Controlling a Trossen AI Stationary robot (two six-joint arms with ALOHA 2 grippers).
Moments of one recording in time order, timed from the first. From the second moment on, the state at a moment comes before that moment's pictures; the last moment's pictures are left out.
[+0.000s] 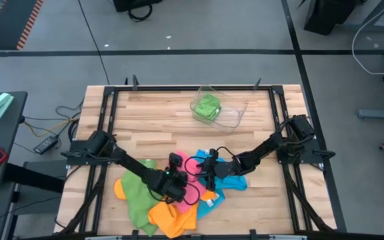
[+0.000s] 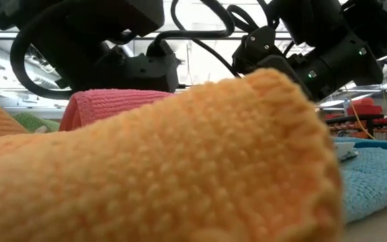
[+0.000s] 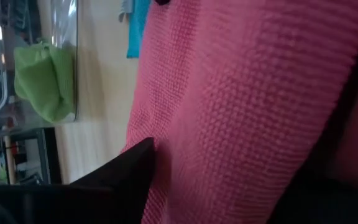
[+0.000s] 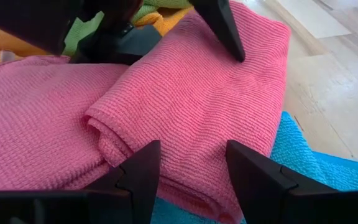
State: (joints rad) left arm -0.47 2.06 1.20 -0.52 -0.85 -0.02; right arm 0.35 1.90 0.75 0.56 0.39 0.33
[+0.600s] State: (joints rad) left arm -0.46 1.98 1.20 -0.54 -0.80 0.02; right arm 0.35 1.86 0.75 0.54 0.38 0.32
